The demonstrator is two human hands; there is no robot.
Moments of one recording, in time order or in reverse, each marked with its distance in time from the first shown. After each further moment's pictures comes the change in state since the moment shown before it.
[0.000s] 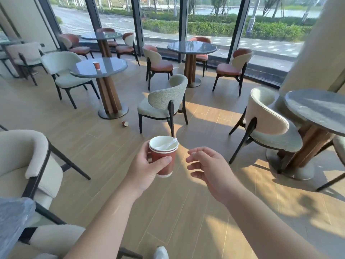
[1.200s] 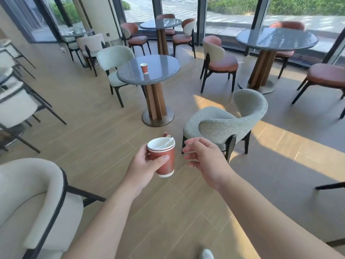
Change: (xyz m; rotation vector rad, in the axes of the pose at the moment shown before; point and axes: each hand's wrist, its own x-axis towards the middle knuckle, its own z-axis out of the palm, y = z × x) left_hand 0.509 -0.062 -0.208 0.063 0.368 -0.174; right_hand 0.595 -0.097 0.212 0.027 -0.350 0.101
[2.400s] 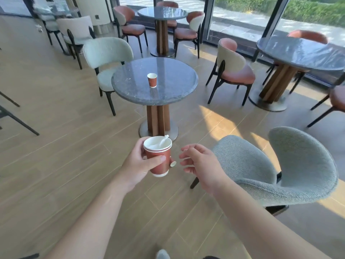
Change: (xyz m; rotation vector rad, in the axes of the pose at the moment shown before) left_hand 0.486 -0.008 -0.192 -0.079 -0.107 -0.050; right_hand 0.469 -0.053 0.187 -0.133 0.052 0.060
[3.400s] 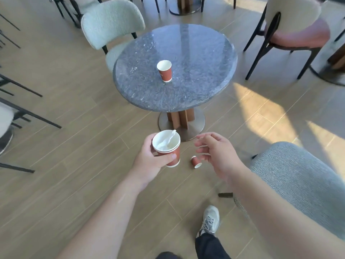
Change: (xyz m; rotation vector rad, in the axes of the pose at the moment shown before) left_hand 0.313 -0.041 -0.029 0.143 0.186 -0.242; right_hand 0.370 -0.017 -0.008 0.111 0.006 0.225
